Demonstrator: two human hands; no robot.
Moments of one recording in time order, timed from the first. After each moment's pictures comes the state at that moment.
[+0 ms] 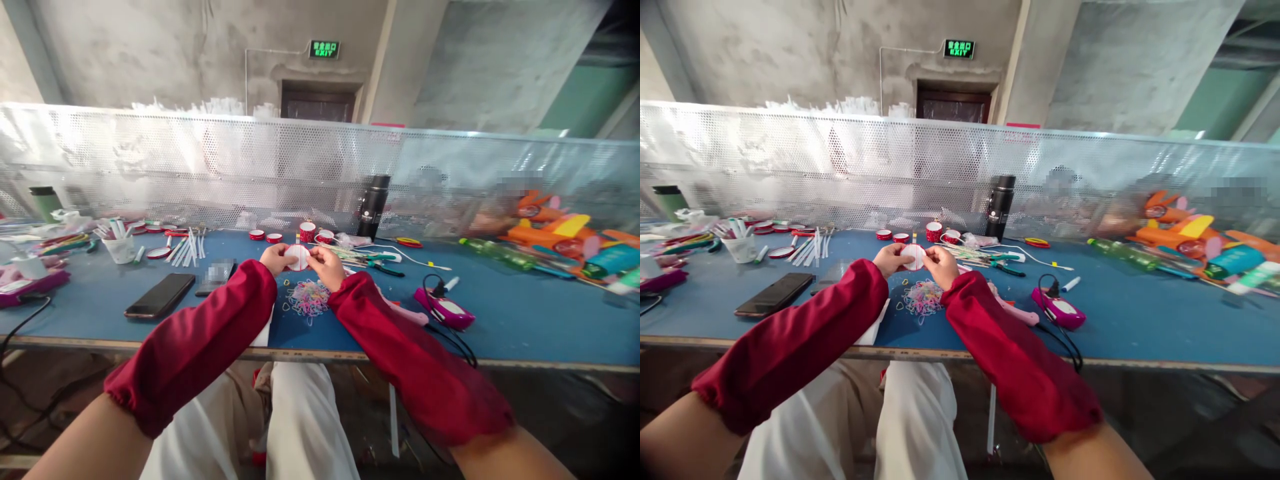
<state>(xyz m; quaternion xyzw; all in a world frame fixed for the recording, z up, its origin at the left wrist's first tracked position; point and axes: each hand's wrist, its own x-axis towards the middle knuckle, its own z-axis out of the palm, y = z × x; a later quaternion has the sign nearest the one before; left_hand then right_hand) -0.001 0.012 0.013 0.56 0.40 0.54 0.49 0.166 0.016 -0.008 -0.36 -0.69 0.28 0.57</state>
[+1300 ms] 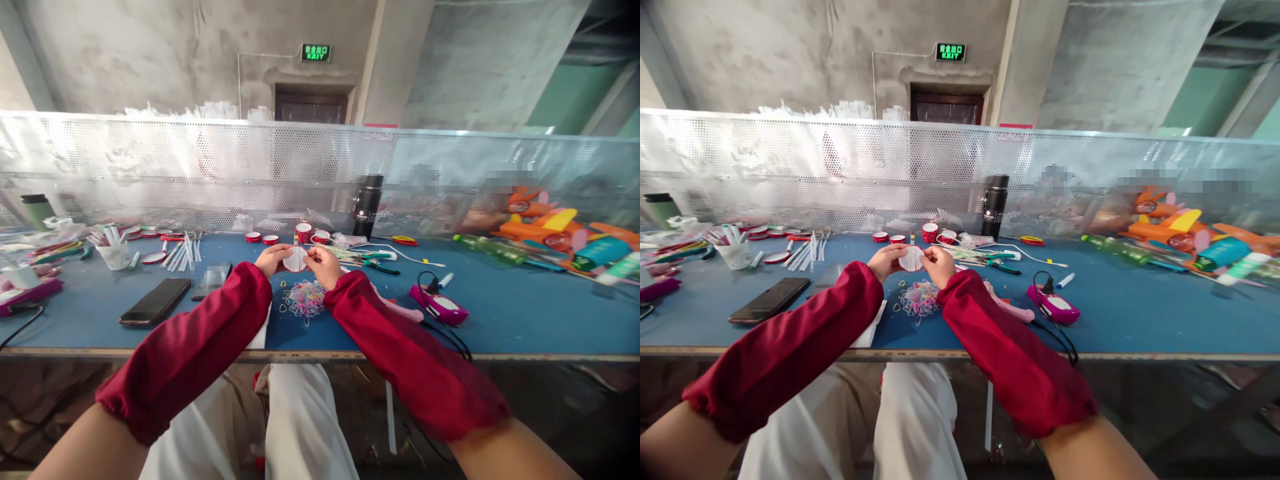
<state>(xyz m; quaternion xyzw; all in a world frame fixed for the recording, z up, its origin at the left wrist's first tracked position) -0.005 0.006 0.022 0.51 0.34 0.53 0.59 0.166 0.016 -0.004 -0.38 -0.67 0.26 0.58</state>
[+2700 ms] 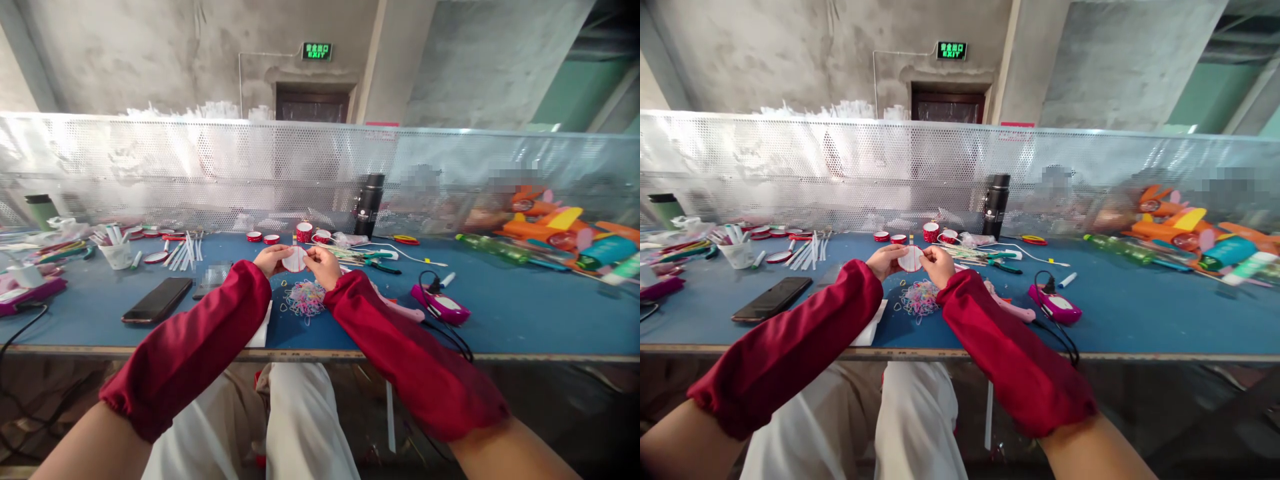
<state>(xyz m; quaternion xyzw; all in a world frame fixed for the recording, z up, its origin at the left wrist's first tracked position) -0.009 0.006 0.021 0.51 0.34 0.51 0.61 0.164 0.013 -0.005 -0.39 -0.68 0.25 0.57</state>
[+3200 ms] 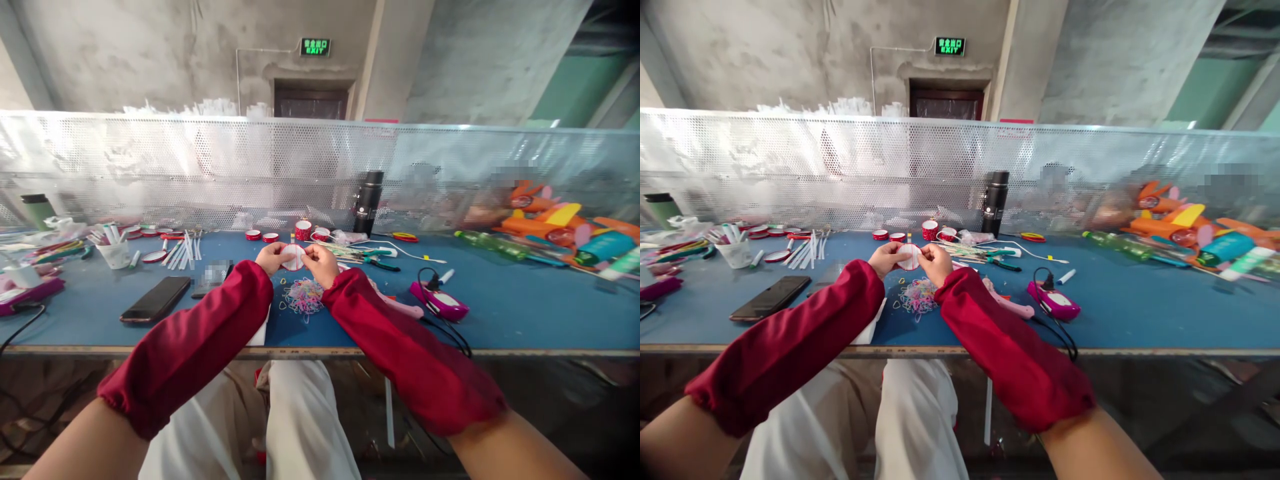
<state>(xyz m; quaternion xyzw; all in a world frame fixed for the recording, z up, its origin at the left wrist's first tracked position) -0.001 0.020 0.008 0.54 0.36 0.56 0.52 0.161 0.009 -0.005 -0.39 -0.68 0.23 0.58</state>
